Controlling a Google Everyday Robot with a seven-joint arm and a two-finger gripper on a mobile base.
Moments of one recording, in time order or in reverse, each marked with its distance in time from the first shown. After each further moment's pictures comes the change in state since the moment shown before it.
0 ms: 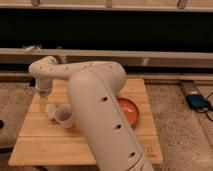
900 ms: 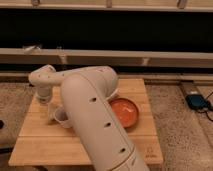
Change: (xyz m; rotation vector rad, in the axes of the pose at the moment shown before) arm 0.017 0.011 0.051 -0.047 0.045 0.087
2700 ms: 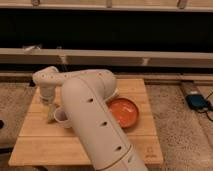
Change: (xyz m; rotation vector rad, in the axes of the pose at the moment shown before) arm 0.008 -0.001 0.019 -0.070 0.025 0.049
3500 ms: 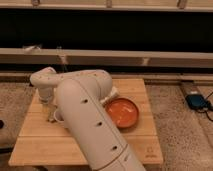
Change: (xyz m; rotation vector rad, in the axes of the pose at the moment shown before) arm 0.001 -0.003 0.003 0.021 0.034 -0.010
